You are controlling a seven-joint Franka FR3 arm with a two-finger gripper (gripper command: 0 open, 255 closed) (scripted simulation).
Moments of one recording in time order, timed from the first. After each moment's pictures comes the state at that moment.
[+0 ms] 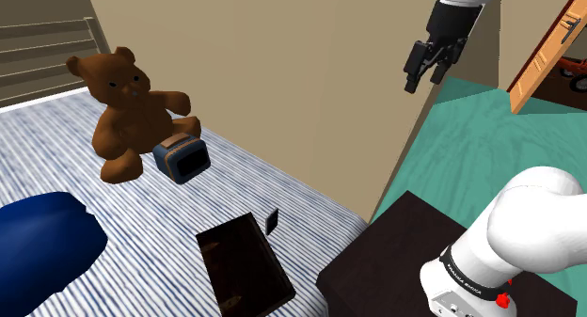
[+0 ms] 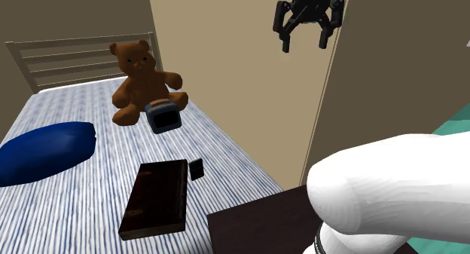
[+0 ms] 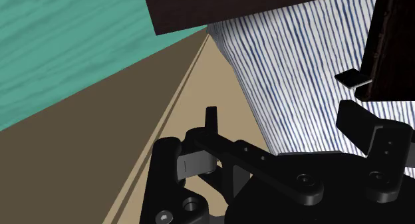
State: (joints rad) arm -0.01 -0.83 -0.02 -2.31 -0.08 1.49 0.12
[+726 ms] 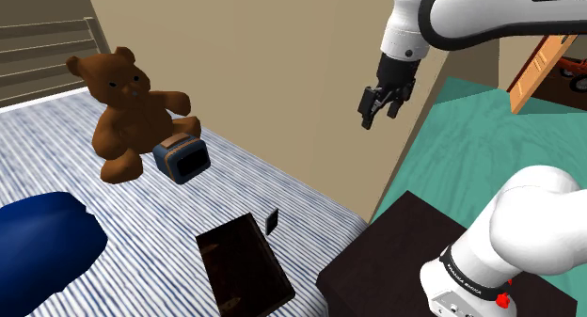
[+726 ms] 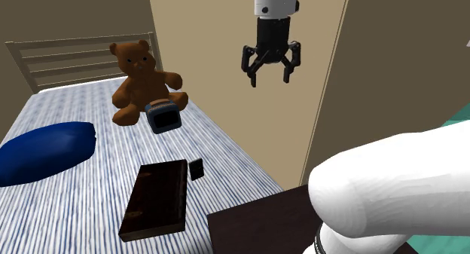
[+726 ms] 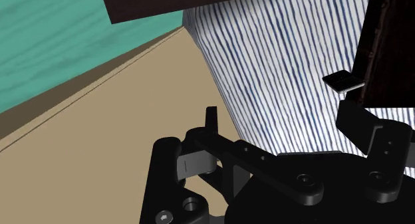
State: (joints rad) arm 0.04 -0.74 0.06 -2.49 -0.01 1.77 0.21
